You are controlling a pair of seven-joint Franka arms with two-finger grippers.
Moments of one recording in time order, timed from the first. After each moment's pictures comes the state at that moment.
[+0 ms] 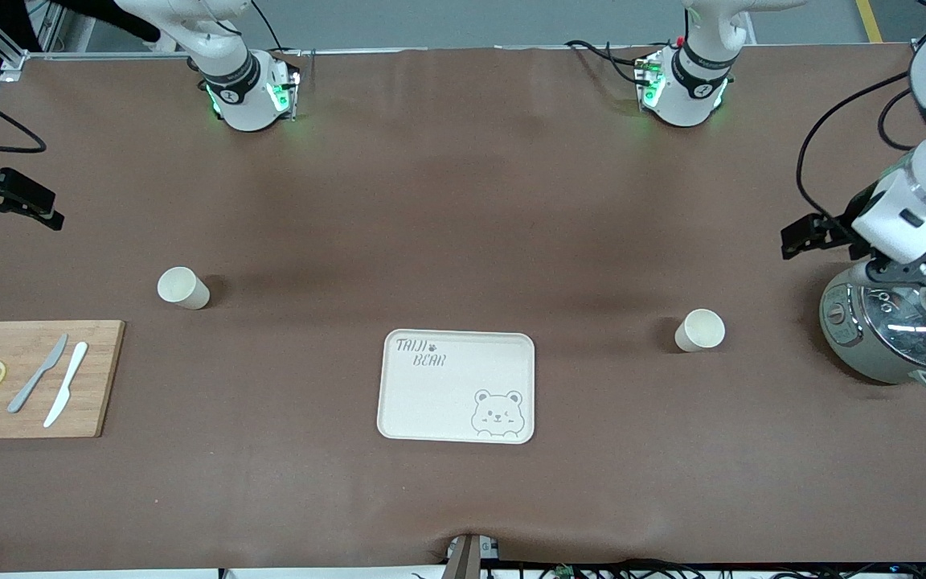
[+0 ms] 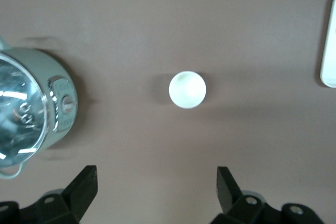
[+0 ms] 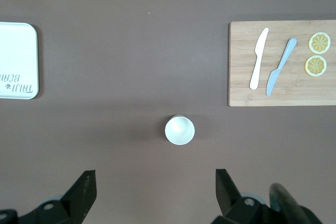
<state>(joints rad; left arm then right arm) 0.02 0.07 -0.09 -1.73 0.02 1.77 -0.05 -0.07 0.00 0.01 -1.57 0.02 1.58 -0.07</state>
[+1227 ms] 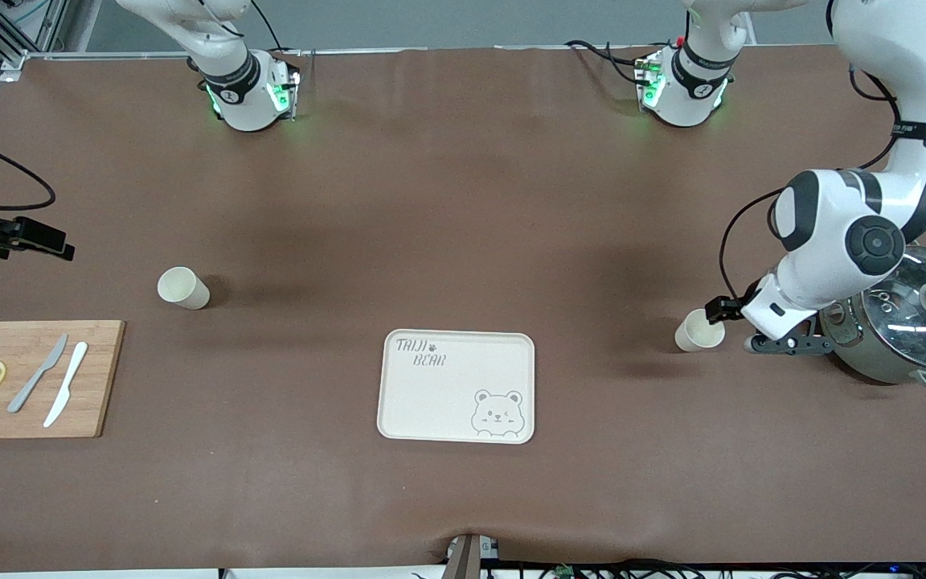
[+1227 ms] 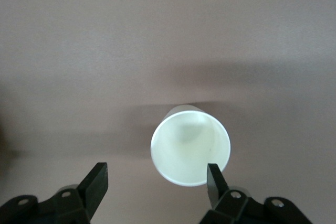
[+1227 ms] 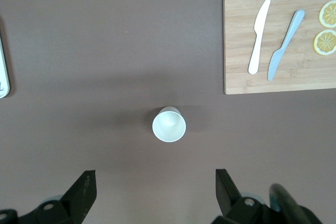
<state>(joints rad) 0.02 0.34 -0.10 -2.00 0.02 2.33 -0.05 -0.12 0.13 0.00 -1.57 0.02 1.59 -0.07</state>
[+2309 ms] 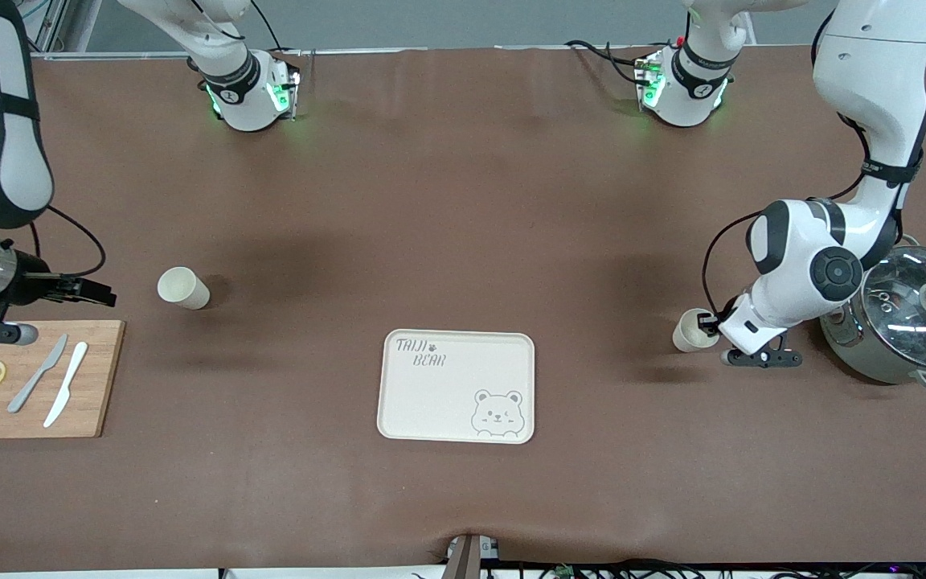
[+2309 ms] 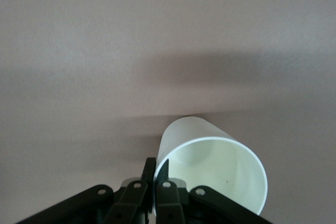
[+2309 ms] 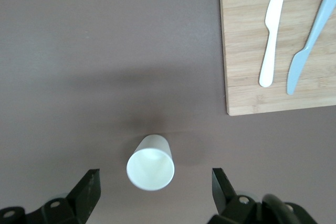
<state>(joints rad) 0.01 0.44 -0.10 -1.98 0.02 2.41 -0.05 -0.17 0.23 0.00 -1.85 0.01 1.98 -0.07</state>
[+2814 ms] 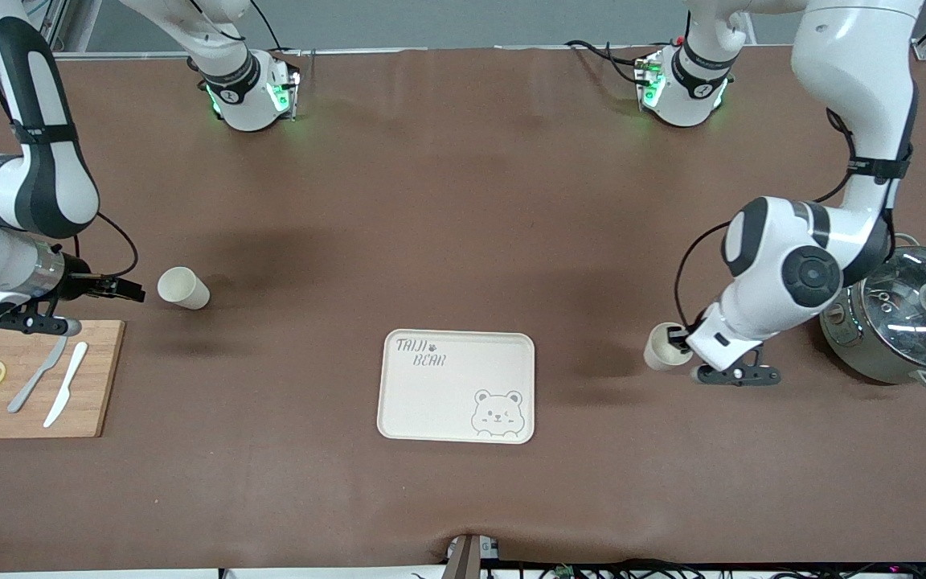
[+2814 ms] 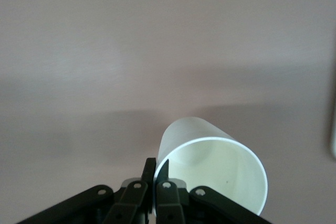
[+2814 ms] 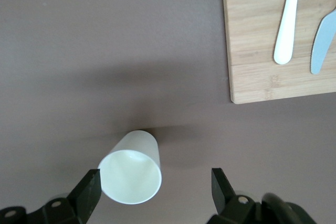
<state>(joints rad) -0.15 0.46 -0.10 -1.73 0.02 2.23 -0.24 -0.21 0.23 0.00 -2.04 0.01 2.15 -0.09</state>
